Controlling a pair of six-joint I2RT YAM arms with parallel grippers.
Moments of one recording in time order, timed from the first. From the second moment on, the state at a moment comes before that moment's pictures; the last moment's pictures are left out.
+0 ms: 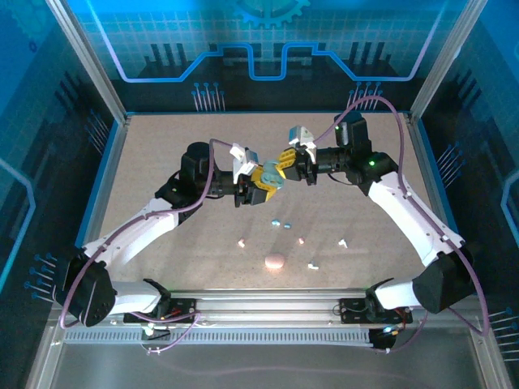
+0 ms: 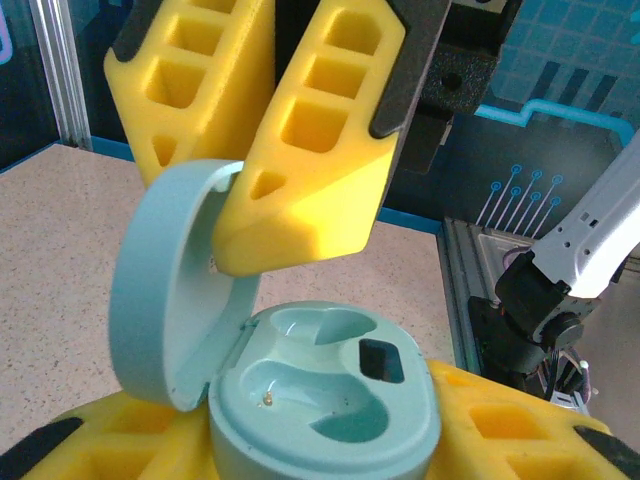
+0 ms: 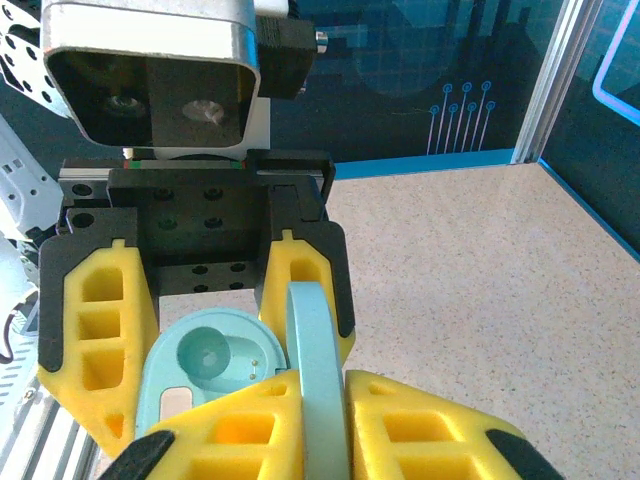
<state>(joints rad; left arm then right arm) -0.50 1.30 0.97 0.08 0.87 0.02 0.40 1.37 1.31 -0.44 -0.94 -0.43</state>
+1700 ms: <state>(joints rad) -0.50 1.40 0.66 0.88 0.59 -0.19 0.21 1.32 1.12 -0.62 -0.54 0.35</state>
